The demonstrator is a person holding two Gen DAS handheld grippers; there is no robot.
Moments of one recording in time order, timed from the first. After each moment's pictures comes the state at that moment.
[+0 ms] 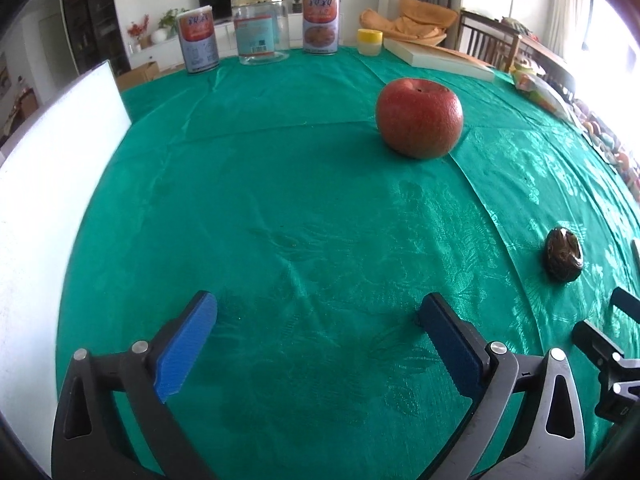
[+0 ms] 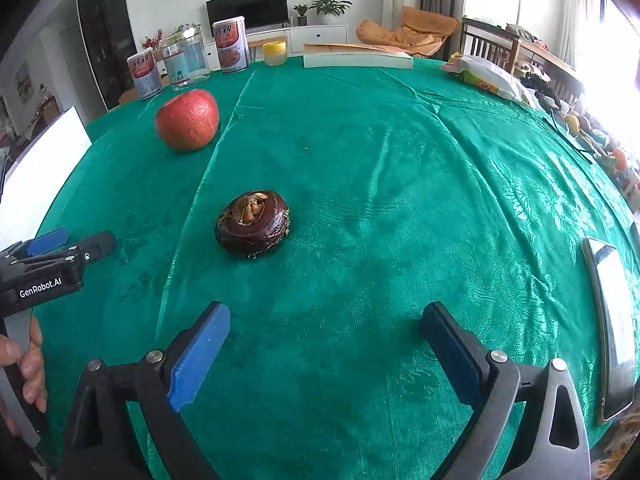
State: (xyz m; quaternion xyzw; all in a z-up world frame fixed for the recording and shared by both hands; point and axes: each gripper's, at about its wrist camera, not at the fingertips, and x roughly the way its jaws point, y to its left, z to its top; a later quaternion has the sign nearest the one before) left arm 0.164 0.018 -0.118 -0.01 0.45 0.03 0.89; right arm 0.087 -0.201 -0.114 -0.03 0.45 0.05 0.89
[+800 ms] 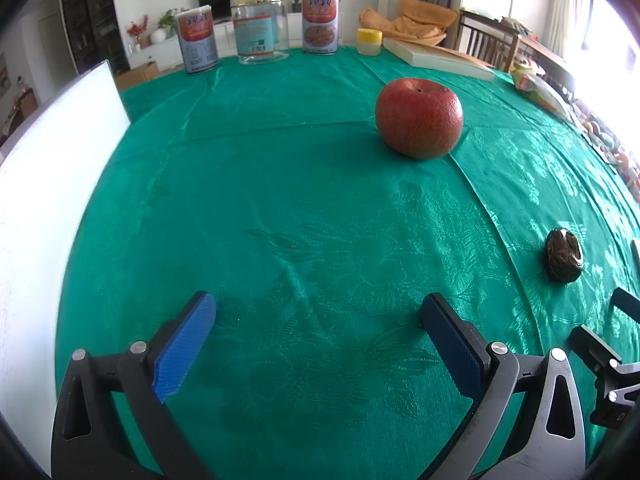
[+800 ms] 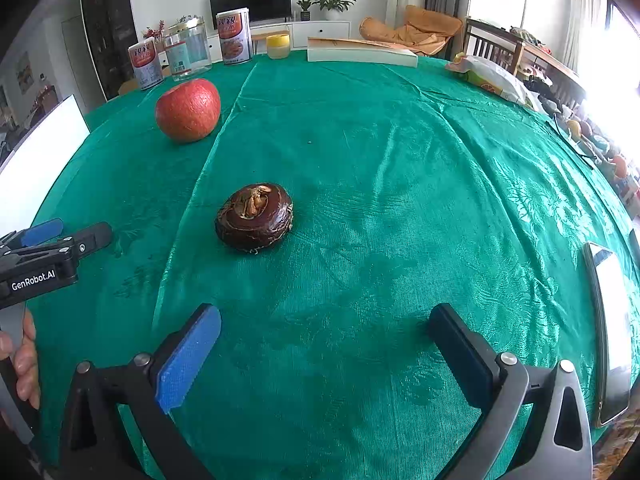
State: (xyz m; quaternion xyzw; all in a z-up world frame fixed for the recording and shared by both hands) left arm 0.164 0.018 -0.118 -0.01 0.45 0.03 0.89; right arm 0.088 -0.201 -0.116 -0.03 0.46 0.05 0.89
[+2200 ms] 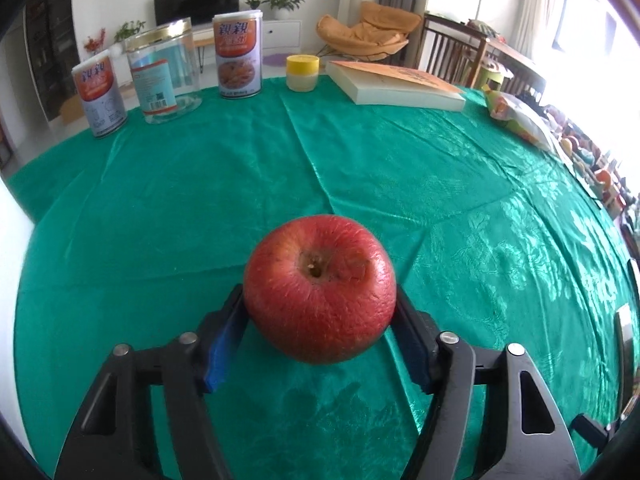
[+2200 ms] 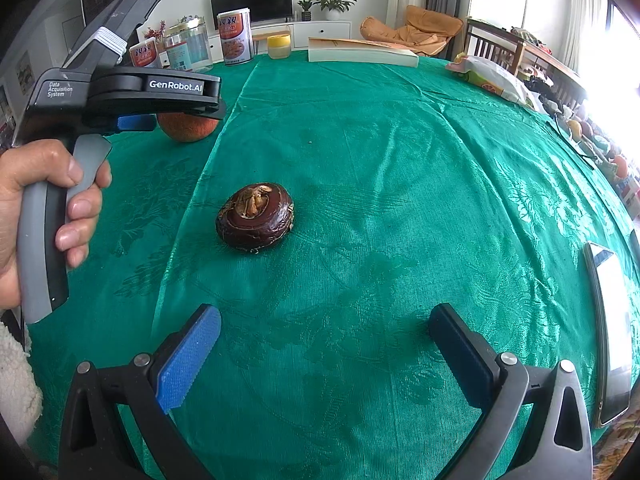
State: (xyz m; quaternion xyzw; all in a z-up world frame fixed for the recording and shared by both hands) left arm 0.289 -0.039 -0.100 -0.02 0.44 -0.05 0.89; right arm 0.088 -0.201 -0.115 -0.03 0.46 0.05 0.89
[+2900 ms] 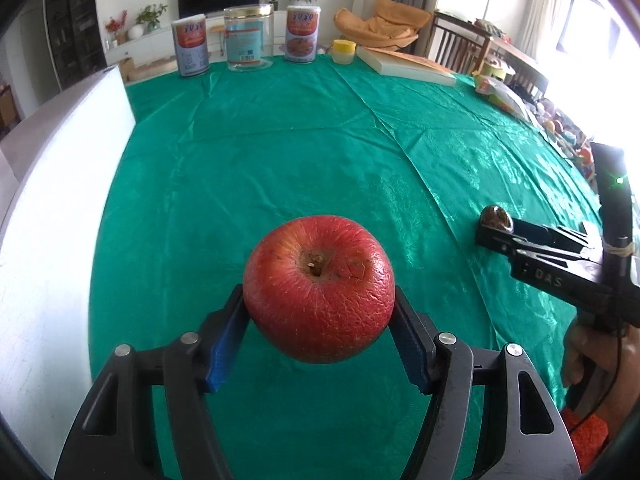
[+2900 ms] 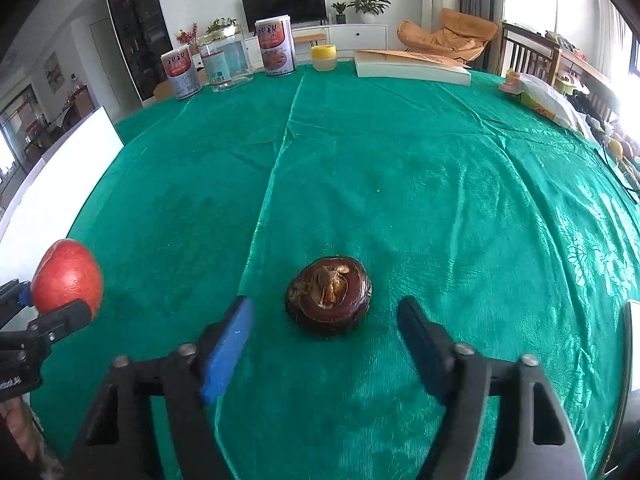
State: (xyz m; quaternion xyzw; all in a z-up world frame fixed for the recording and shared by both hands) left arm 0.116 0.035 -0.072 -0.04 0.46 -0.03 0.89; right arm 0.139 -0.163 -0.104 -0.02 0.45 0.11 0.88
